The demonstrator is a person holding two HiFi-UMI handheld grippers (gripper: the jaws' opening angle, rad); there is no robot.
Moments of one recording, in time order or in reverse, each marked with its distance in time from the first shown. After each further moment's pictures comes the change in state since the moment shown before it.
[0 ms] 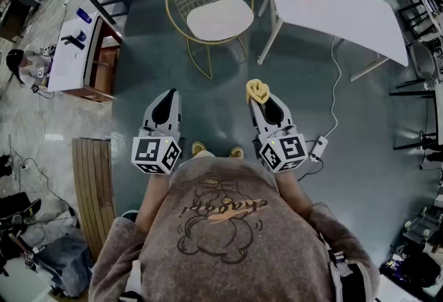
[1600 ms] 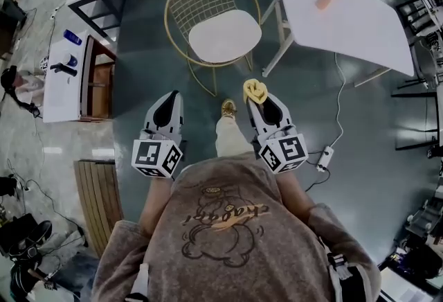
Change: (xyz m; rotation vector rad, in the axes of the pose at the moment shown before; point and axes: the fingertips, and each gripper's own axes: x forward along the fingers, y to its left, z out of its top) left arm 0.138 0.117 0.008 -0.040 0.011 -0.081; right arm 0.177 -0.028 -0.004 -0.008 0.006 -0.027
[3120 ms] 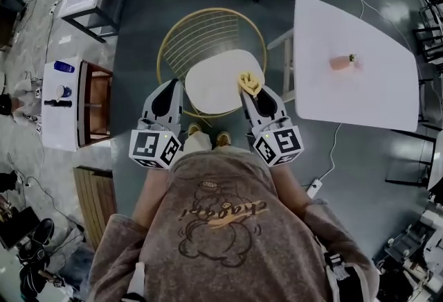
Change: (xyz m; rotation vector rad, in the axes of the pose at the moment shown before) left arm 0.306 0.120 0.088 -0.002 0.002 0.055; right arm 0.294 -0.171 0.071 0.053 0.060 0.081
